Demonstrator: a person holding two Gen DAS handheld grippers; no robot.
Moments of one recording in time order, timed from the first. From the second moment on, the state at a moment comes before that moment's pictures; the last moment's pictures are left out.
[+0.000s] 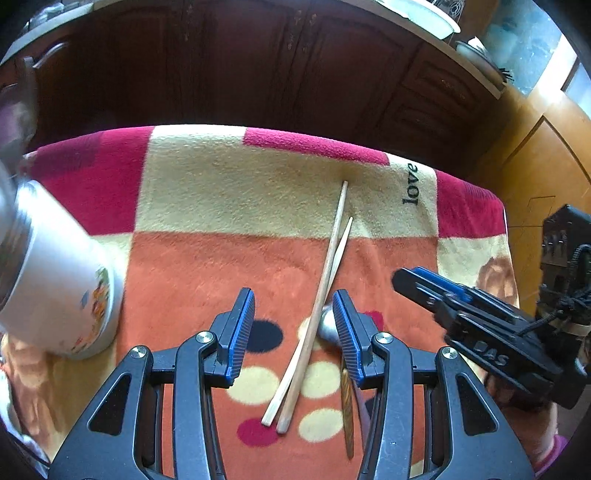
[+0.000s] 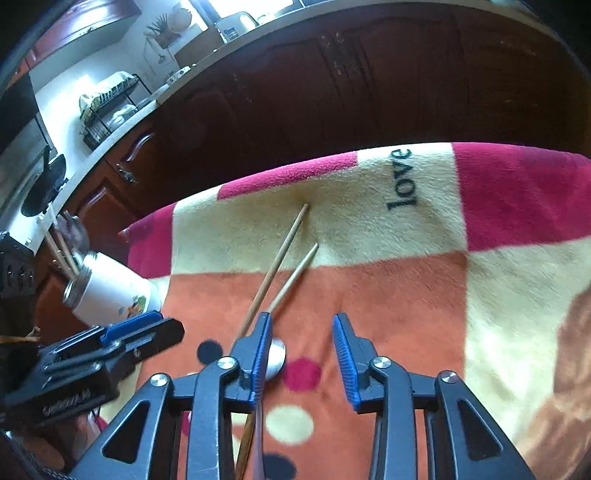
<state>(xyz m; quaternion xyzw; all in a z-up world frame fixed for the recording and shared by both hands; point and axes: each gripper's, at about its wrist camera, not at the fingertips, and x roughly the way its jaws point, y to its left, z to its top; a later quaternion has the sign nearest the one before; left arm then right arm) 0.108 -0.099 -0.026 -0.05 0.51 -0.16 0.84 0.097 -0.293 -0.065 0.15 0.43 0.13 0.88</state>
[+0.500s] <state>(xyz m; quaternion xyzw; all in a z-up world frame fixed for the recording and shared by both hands) 0.190 -0.162 -0.064 -0.03 0.55 -0.18 0.82 0.112 -0.321 -0.090 0.20 0.45 0.13 0.86</state>
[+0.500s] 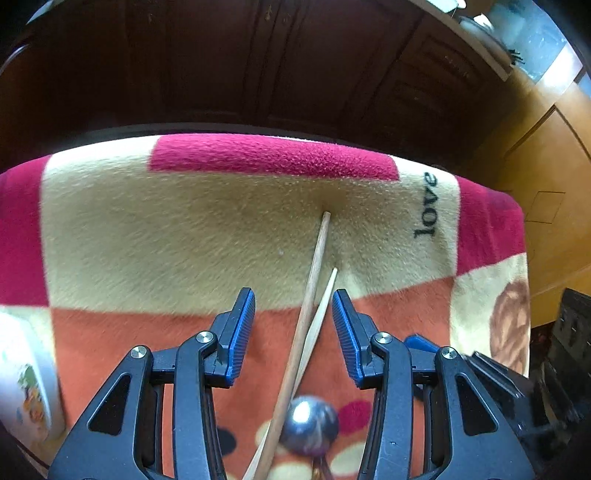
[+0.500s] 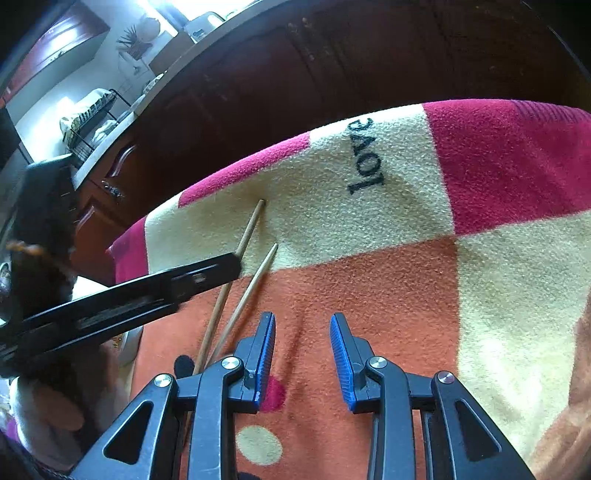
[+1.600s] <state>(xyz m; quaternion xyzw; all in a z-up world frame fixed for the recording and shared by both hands) 0.089 -0.068 0.013 -0.07 0.47 -0.17 0.87 0.096 -0.260 -0.028 0.18 0.38 0.20 0.89</state>
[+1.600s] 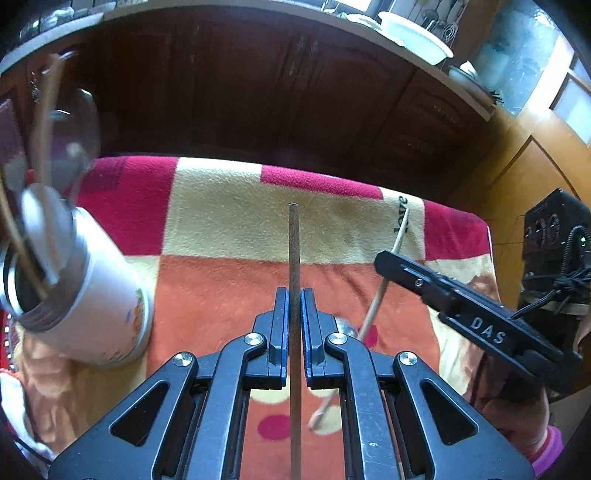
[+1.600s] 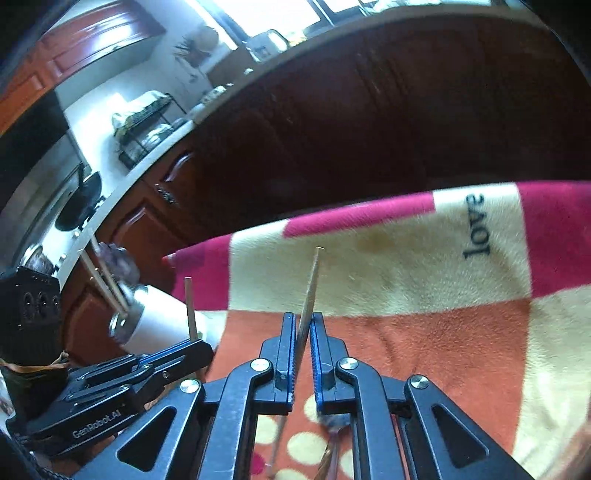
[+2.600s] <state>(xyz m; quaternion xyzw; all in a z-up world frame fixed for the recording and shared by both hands) 0.017 0.026 0.119 -0.09 0.38 -0.15 0.91 0.027 -0.185 0.089 0.09 0.28 0.27 0.92</state>
